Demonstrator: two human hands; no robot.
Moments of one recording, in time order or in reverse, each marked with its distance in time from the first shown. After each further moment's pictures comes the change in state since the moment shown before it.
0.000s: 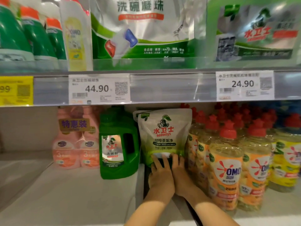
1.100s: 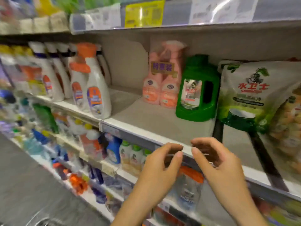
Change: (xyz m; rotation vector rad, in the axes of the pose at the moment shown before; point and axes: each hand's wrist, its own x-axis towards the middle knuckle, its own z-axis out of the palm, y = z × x) left_hand -0.232 -0.117 -0.037 -0.847 0.404 -0.055; right_hand -0.182 -0.092 -0.050 1.152 -0.029 -0.385
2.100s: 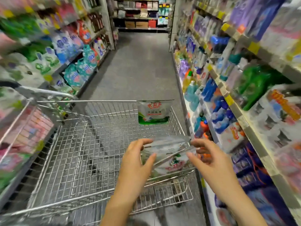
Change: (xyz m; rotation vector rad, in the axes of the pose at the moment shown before) left_hand -0.325 -0.175 -0.428 0.393 1.129 -0.769; right_hand -0.128 -0.109 0.557 0.140 -1.186 -0.182
